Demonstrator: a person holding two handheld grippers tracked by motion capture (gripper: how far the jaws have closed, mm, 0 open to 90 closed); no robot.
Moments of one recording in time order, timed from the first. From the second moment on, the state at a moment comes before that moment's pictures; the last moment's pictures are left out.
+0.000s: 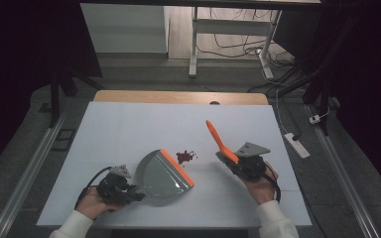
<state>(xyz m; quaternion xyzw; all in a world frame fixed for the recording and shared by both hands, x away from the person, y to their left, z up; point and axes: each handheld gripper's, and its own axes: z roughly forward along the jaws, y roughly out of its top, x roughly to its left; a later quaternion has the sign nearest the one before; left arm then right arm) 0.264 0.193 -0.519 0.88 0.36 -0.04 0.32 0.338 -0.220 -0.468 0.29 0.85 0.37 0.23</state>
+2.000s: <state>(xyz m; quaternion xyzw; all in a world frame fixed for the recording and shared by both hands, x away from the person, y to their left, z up) 0.266 0.194 -0.521 0.87 0.36 -0.05 0.32 0.416 -0.123 -0.499 0.28 0.87 0.34 0.20</state>
